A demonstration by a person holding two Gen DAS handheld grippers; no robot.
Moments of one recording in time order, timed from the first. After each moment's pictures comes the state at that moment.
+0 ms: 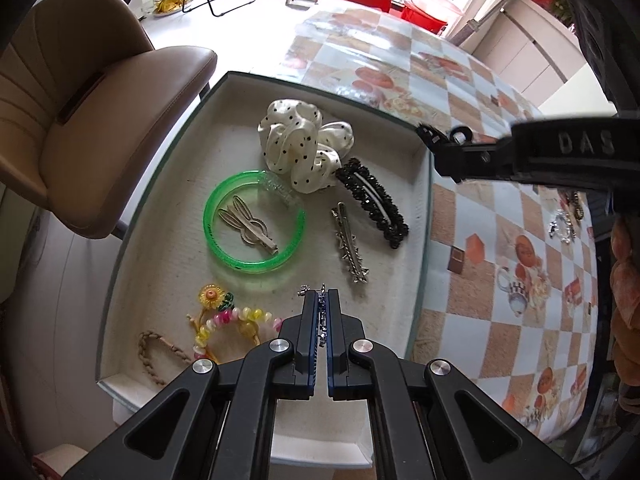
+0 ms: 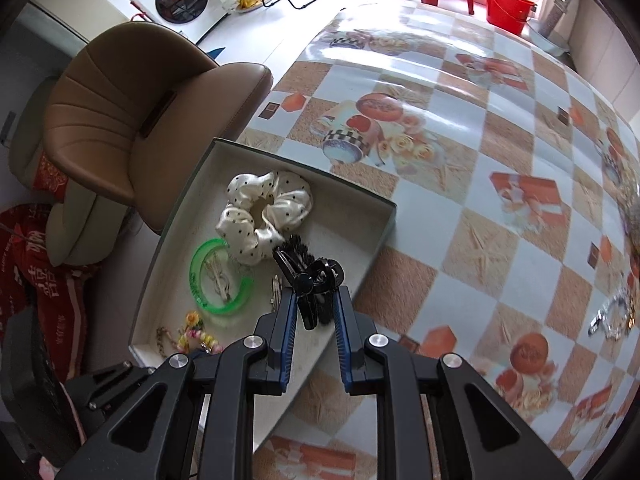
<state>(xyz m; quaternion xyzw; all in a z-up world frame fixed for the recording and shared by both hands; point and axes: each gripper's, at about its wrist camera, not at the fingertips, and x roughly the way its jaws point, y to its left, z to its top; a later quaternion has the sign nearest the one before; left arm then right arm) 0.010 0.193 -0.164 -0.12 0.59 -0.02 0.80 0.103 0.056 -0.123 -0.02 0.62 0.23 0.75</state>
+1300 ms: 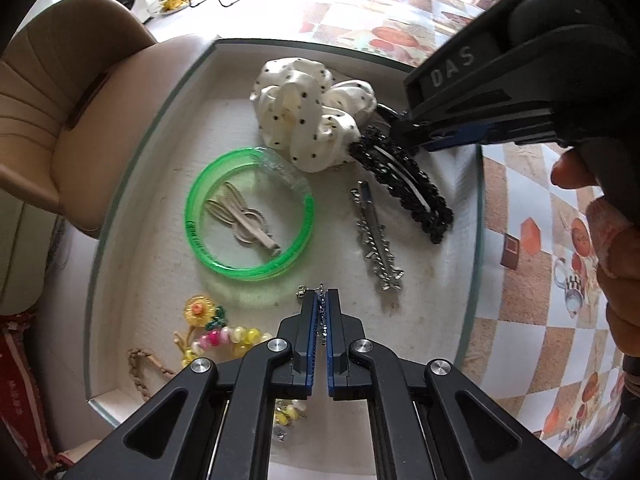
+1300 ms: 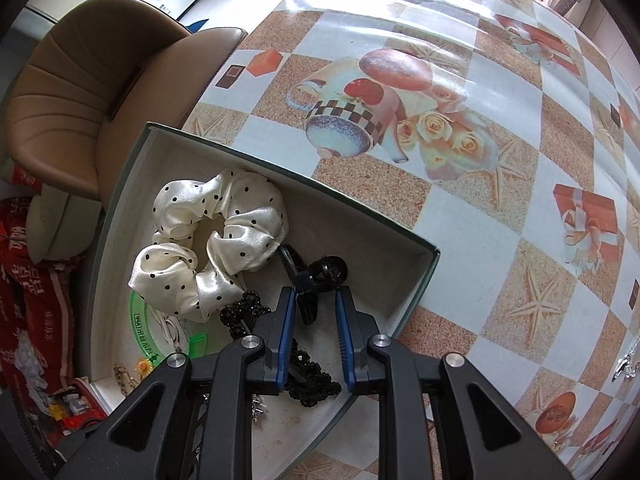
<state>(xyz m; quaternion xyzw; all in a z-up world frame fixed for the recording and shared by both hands) 0.029 0.163 -0.206 -0.06 0.62 0.03 0.78 0.149 0.086 -0.199 -0.04 0.66 0.21 0.72</state>
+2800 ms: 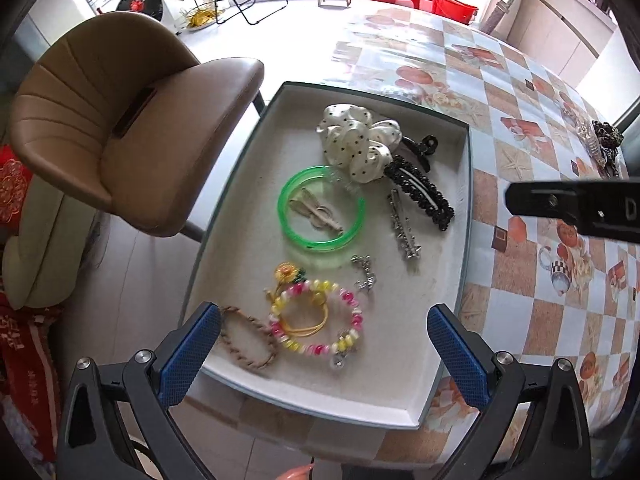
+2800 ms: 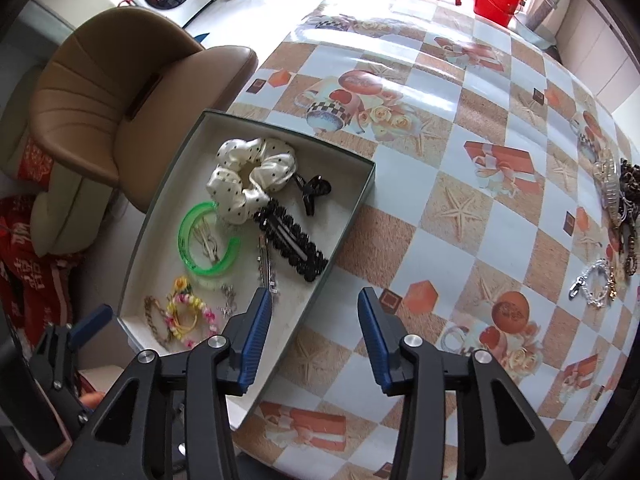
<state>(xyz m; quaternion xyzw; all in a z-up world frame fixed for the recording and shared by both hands) -0.026 0.183 -0.132 -0.03 0.60 0.08 0.80 0.067 0.041 -0.106 -0.05 0.64 0.20 0.75</state>
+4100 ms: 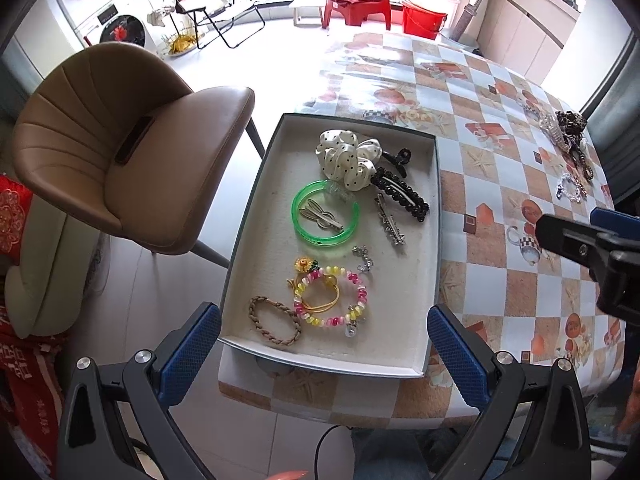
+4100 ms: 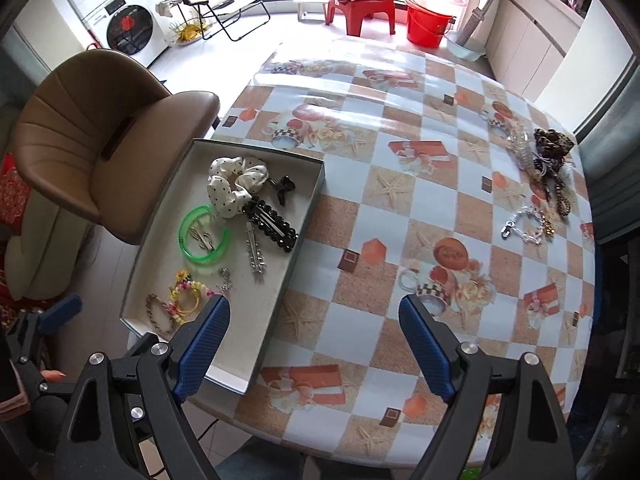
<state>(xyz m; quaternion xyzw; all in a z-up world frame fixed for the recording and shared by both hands) -0.061 0.191 -0.077 -0.01 0.58 0.03 0.82 -0.018 0.018 -0.044 -0.04 0.57 0.10 0.81</state>
